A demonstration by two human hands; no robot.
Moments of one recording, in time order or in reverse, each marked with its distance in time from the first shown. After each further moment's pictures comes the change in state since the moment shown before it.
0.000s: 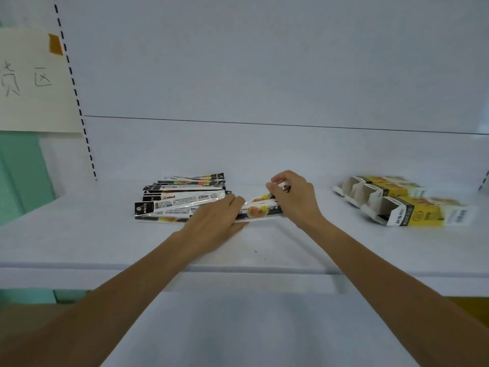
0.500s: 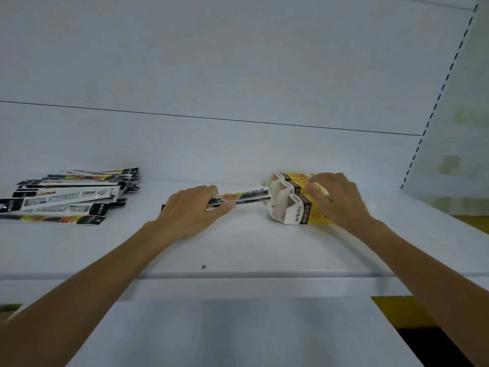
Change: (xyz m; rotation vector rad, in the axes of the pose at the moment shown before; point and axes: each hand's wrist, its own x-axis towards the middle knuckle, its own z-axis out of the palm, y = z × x) left_hand 0.105 0.134 0.039 -0.179 0.014 -0.188; right_hand 0.029 0.160 -0.246 -0.682 -0.006 -0.201
